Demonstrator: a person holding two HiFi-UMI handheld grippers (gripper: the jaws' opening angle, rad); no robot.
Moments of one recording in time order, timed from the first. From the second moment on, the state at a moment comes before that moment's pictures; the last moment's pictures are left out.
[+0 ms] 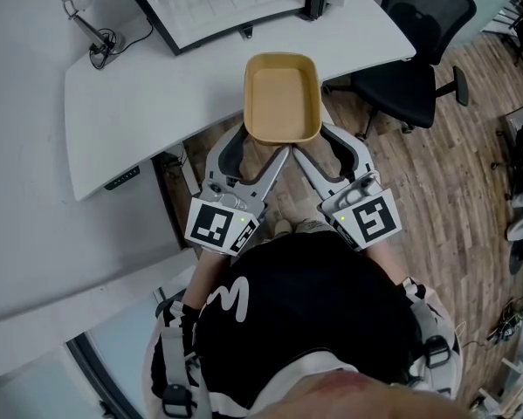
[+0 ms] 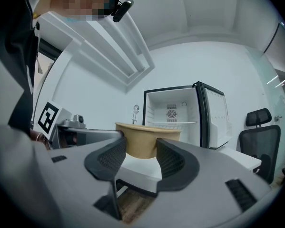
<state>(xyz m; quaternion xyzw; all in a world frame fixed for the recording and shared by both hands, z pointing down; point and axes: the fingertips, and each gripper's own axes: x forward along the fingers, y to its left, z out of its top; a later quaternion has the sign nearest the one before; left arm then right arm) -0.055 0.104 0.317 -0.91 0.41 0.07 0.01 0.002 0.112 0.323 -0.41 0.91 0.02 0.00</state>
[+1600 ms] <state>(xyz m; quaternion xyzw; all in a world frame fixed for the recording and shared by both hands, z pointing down) -0.054 -0.003 0.330 -0.90 0.42 0.07 0.00 0.005 0.003 0.340 -0.40 0.92 0.01 0.00</state>
